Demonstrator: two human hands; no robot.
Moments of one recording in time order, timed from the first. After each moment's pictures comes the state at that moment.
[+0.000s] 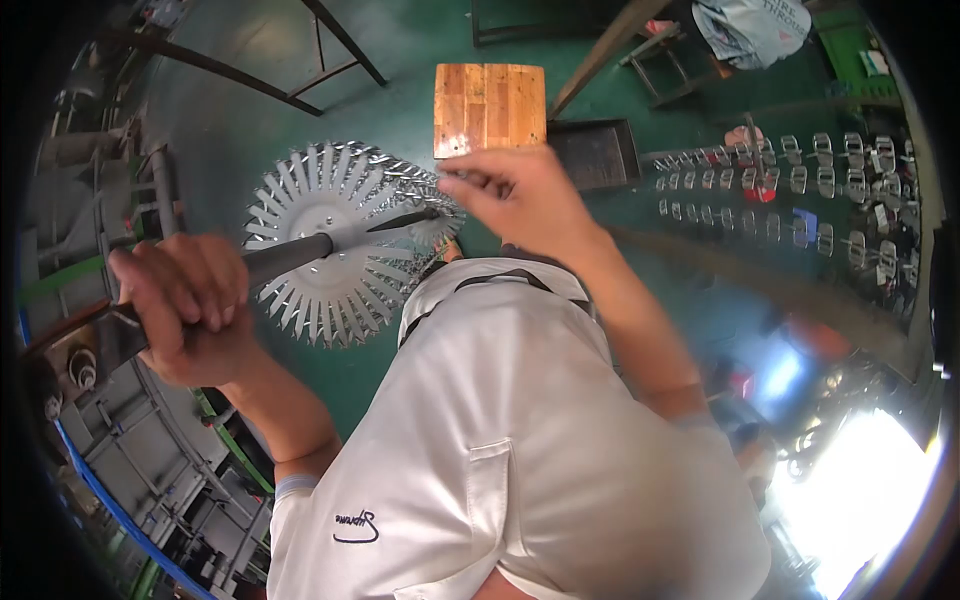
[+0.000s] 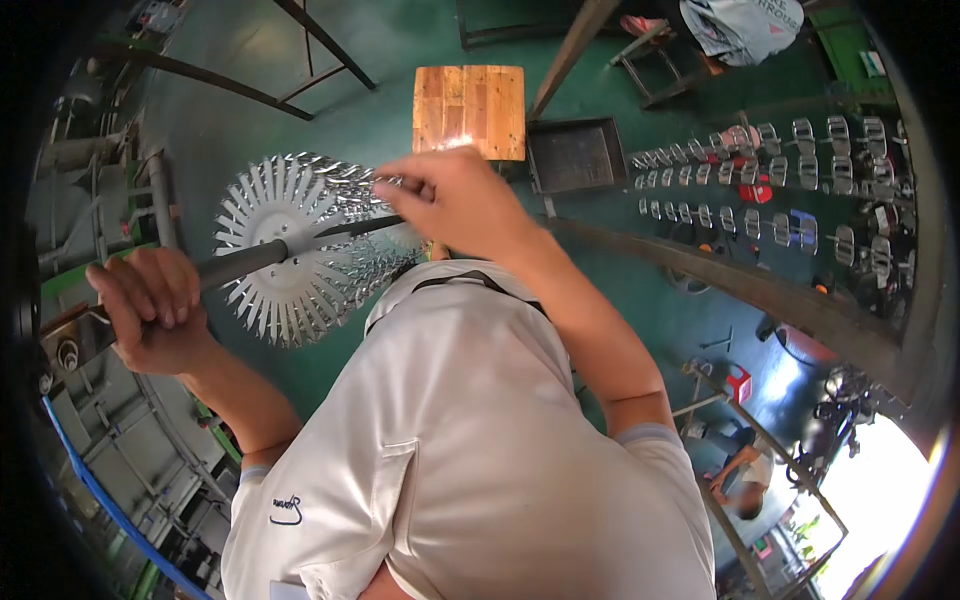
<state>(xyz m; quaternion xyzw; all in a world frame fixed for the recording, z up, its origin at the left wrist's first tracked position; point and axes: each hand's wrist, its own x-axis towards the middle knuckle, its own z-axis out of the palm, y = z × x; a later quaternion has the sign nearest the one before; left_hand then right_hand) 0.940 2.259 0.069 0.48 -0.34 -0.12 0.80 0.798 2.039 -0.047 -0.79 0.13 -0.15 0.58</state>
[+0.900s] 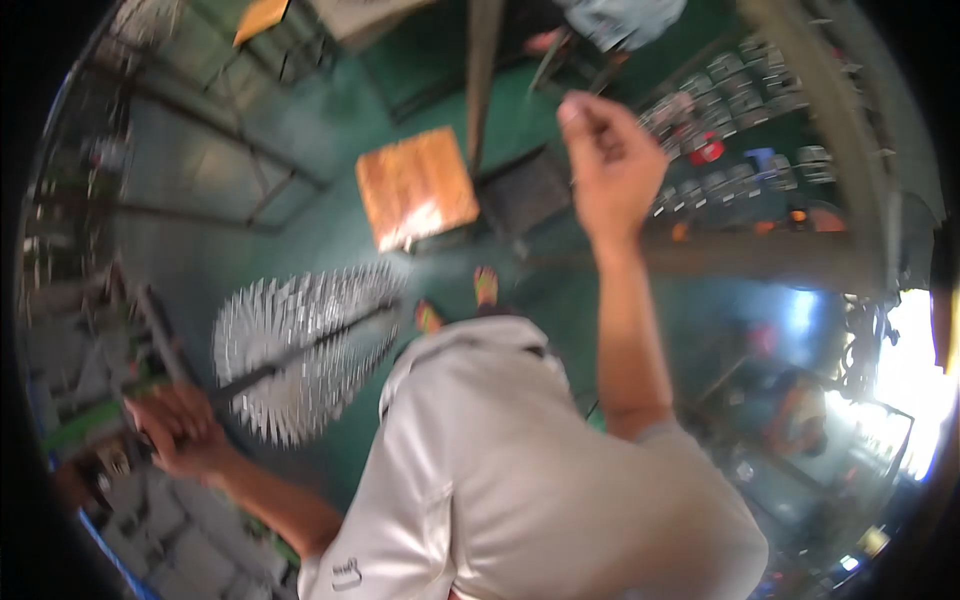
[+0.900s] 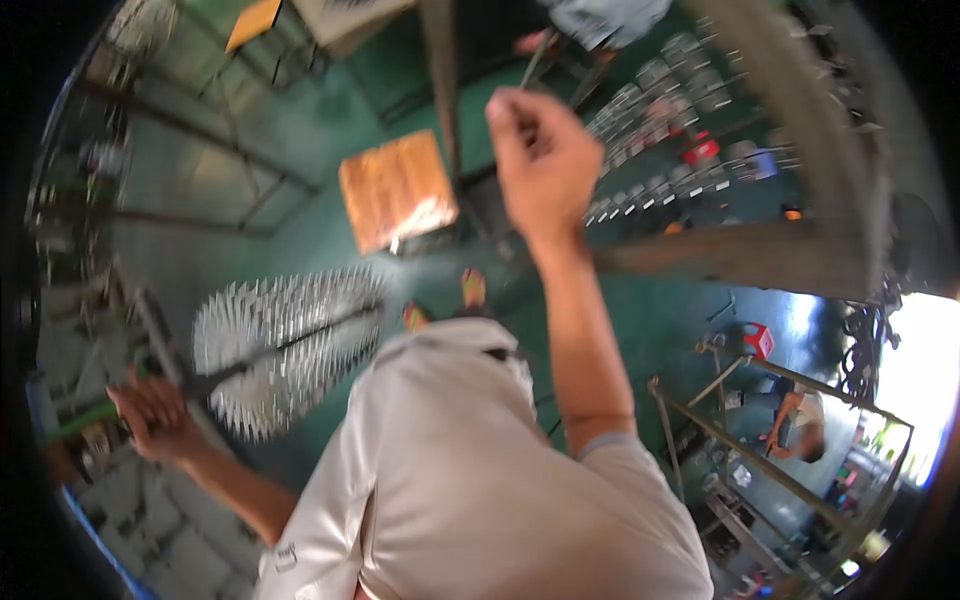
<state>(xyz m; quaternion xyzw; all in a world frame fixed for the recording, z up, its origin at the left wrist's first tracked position) 0.961 2.274 0.062 0.54 -0.30 -0.07 0.79 0.708 1.915 0.000 -0.65 0.38 -0.53 0.39</state>
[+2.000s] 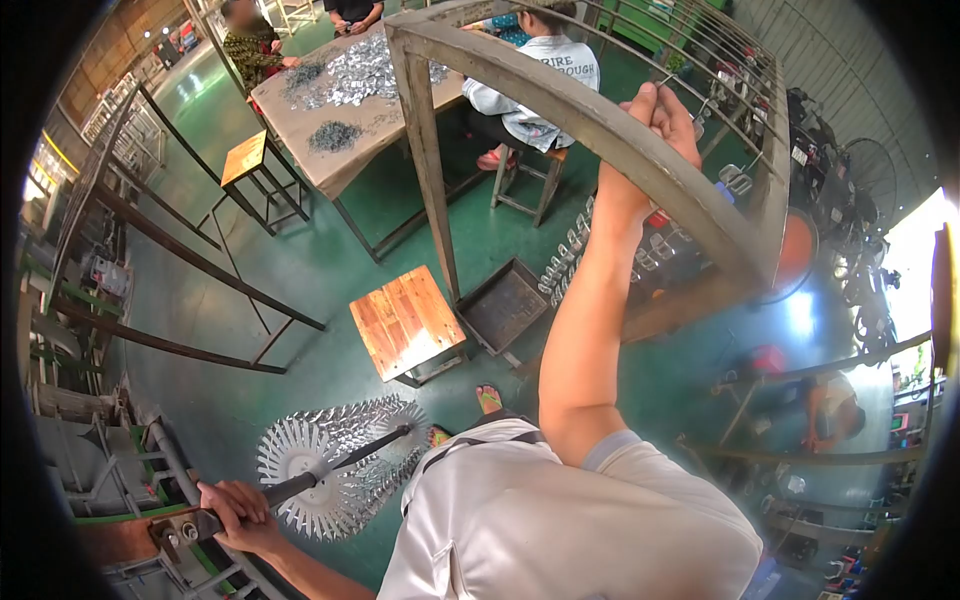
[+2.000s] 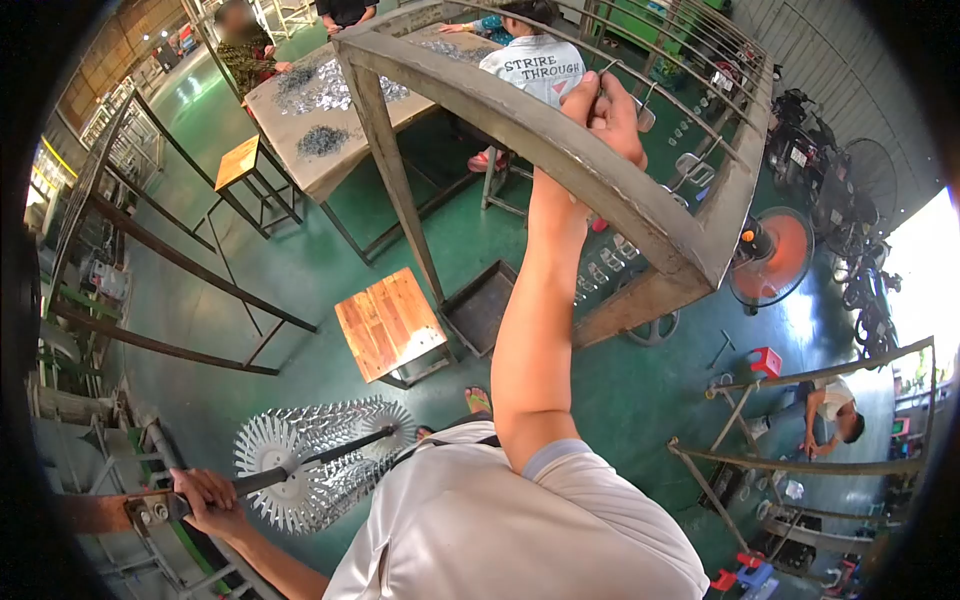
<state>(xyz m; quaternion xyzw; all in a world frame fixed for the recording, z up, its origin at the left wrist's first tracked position) 0.960 2.271 0.052 0.52 -0.29 -0.07 0.80 0.699 1.825 0.129 -0.47 0.38 -0.79 0.12</state>
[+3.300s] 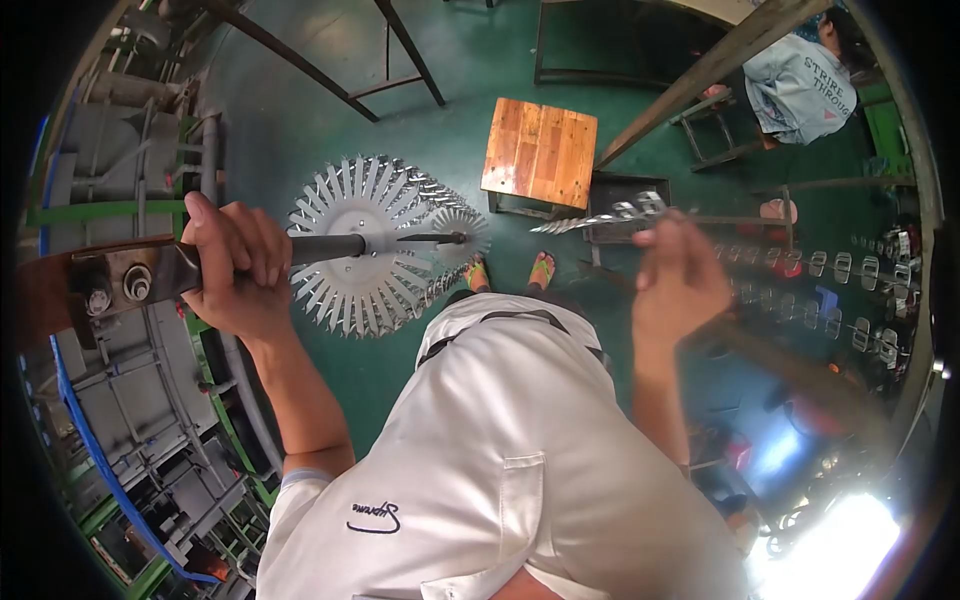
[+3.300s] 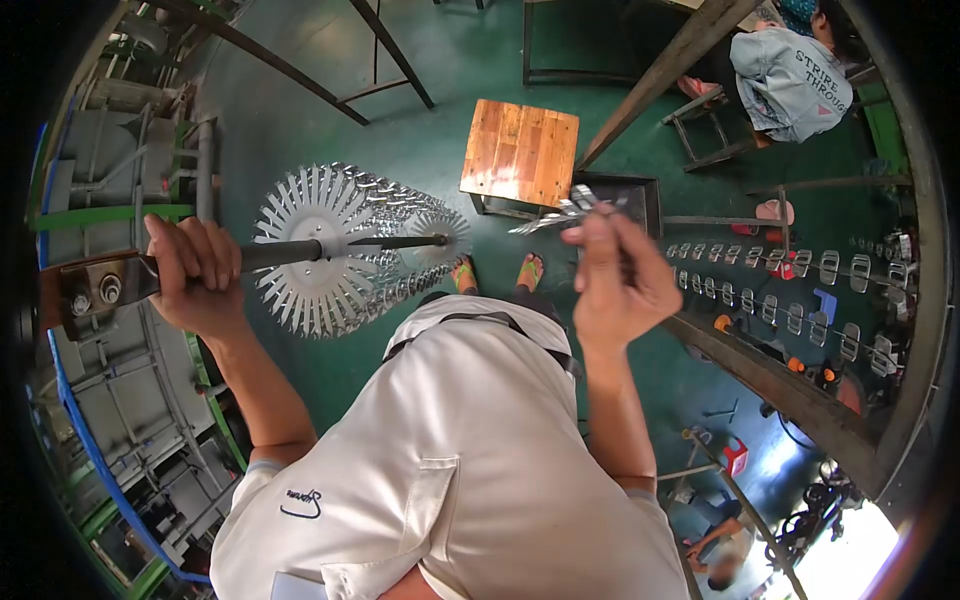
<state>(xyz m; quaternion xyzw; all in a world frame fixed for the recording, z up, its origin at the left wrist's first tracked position) 0.942 2.258 0.078 0.57 -0.22 0.01 0.79 0.735 2.025 -0.020 -0.57 0.30 -0.49 0.59</state>
